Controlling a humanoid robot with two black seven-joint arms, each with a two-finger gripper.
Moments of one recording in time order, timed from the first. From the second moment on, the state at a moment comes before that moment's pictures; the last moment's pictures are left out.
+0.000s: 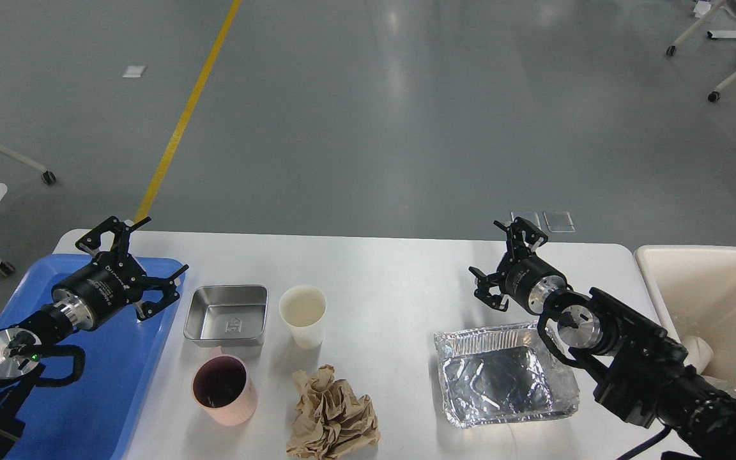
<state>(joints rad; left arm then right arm) -0.32 0.38 -1.21 -0.95 0.07 -0.39 0.28 0.63 -0.14 0.74 0.65 -0.03 0.17 0.04</state>
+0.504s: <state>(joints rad) -0.32 0.38 -1.24 -0.94 0.06 -0.38 0.28 0.64 -0.13 0.74 0.63 -0.03 0.17 0.04</state>
